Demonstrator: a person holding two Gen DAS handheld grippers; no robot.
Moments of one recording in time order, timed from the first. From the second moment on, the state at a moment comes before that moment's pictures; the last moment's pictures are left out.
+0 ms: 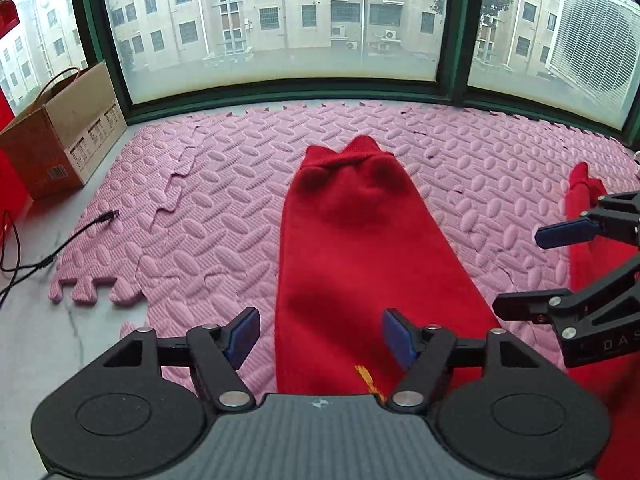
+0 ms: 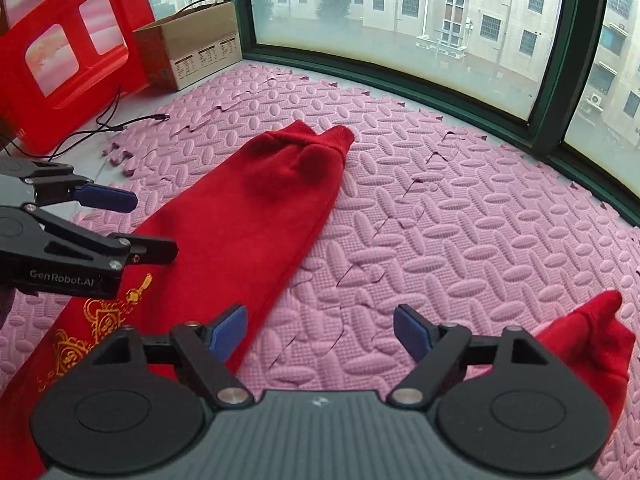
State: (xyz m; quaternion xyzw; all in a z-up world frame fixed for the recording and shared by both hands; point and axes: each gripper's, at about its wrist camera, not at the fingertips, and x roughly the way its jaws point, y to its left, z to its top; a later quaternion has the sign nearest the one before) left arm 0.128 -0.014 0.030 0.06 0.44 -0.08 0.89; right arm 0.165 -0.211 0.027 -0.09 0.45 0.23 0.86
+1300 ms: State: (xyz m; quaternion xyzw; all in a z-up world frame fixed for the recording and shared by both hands) left arm 0.010 0.036 0.033 0.06 0.46 -0.04 0.89; right arm 0.018 -0.176 0.040 -0.16 0.42 0.26 0.85
